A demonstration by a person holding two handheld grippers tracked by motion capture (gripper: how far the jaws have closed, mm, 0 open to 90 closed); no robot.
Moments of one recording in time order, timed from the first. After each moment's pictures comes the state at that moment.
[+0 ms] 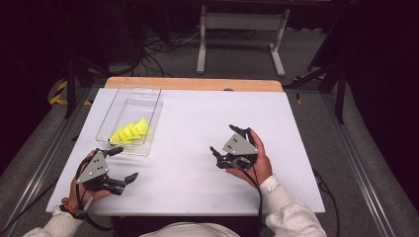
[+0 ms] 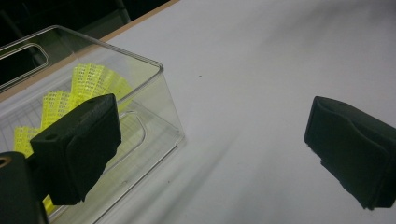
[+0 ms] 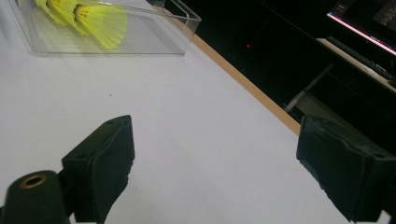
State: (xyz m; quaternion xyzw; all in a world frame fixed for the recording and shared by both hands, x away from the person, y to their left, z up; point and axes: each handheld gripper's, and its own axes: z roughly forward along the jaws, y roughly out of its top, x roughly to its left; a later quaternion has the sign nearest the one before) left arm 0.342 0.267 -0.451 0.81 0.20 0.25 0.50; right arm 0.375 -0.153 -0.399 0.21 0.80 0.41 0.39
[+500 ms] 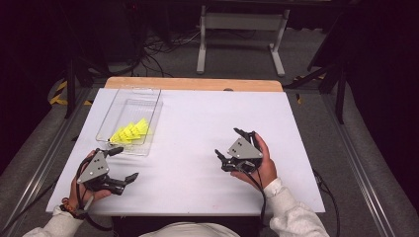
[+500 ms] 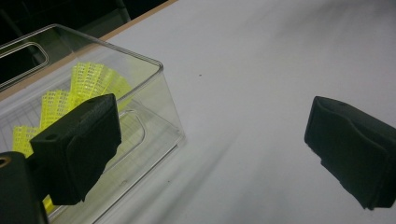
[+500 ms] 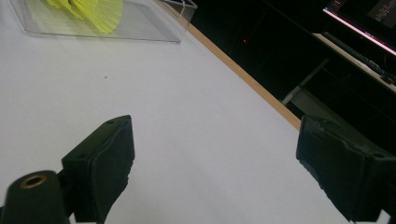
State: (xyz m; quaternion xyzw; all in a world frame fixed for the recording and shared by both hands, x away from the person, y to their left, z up) left arm 0.342 0.266 -0.452 0.81 0.20 0.25 0.49; right arm 0.369 -0.166 -0.408 0.21 0.80 0.40 0.40
